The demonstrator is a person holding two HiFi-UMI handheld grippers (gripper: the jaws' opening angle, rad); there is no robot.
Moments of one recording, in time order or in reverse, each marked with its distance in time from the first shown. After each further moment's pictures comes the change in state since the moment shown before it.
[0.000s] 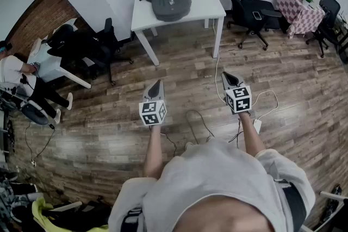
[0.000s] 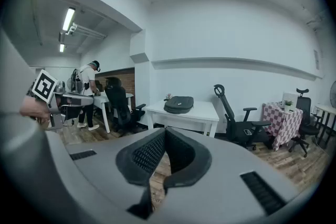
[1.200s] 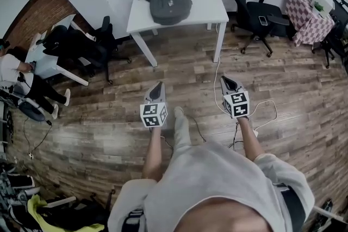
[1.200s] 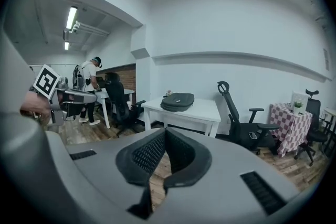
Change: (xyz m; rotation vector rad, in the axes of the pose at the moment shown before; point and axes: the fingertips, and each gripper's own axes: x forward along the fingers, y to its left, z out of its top) left arm 0.112 -0.025 -0.005 -0.016 0.038 0.028; right arm 0.078 -0.083 -0.008 -0.034 0.026 0.058
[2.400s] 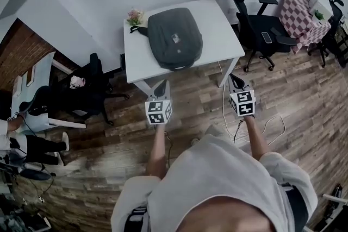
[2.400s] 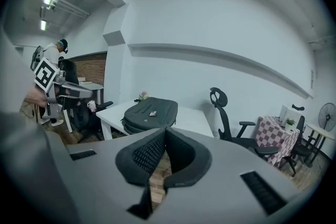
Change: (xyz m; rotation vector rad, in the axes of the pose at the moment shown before) left arm 0.348 0.223 0.107 0.030 -0.001 -0.193; right arm 0.334 -0.103 0.135 -0.051 0.039 -0.248
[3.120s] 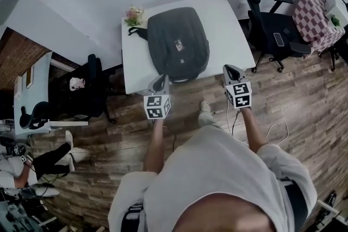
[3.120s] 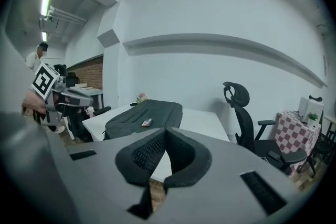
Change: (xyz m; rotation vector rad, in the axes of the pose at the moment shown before) left arm 0.137 0.065 0.009 0.006 0.099 0.033; right arm 0.175 -0.036 0.024 0.055 -0.003 0.107
